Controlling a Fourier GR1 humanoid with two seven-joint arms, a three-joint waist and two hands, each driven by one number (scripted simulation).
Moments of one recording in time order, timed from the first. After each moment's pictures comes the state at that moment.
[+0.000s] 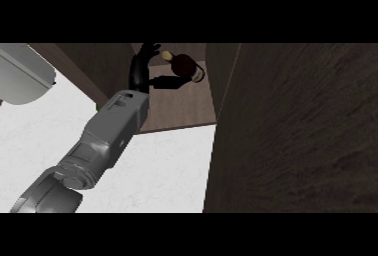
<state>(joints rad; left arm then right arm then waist) -1.15 0.07 -0.16 -0.08 0.39 0.50 -0.55 0.25 -0.59 0.70 -2.50 0.00 -0.52 0.01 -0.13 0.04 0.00</state>
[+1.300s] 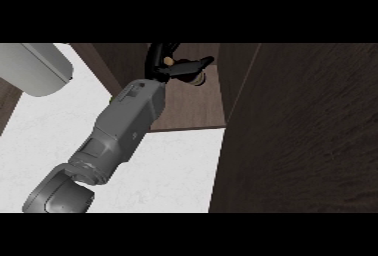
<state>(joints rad) -1.22 0.02 -0.04 -0.17 0.48 0.15 -0.62 0.32 -0.63 0.67 -2.51 -0.01 -0.52 -0.01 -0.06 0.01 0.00</state>
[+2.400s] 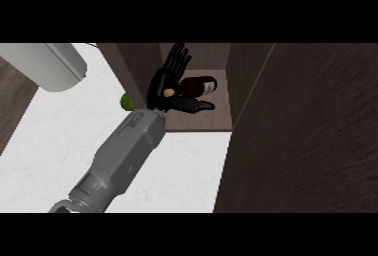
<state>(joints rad) -0.89 0.00 -0.24 -0.56 0.61 0.03 -0.54 0.35 -0.66 0.63 -2.51 -0.01 -0.56 0.02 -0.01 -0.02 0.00</state>
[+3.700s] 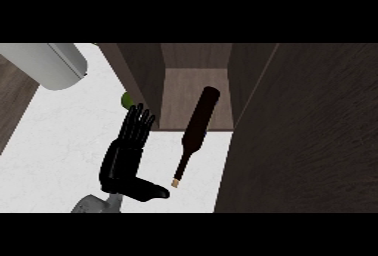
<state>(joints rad) -0.12 0.18 -0.43 -1.42 0.64 0.07 -0.43 0.35 -0.76 0.63 -2.52 0.00 -0.52 0.01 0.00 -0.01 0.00</state>
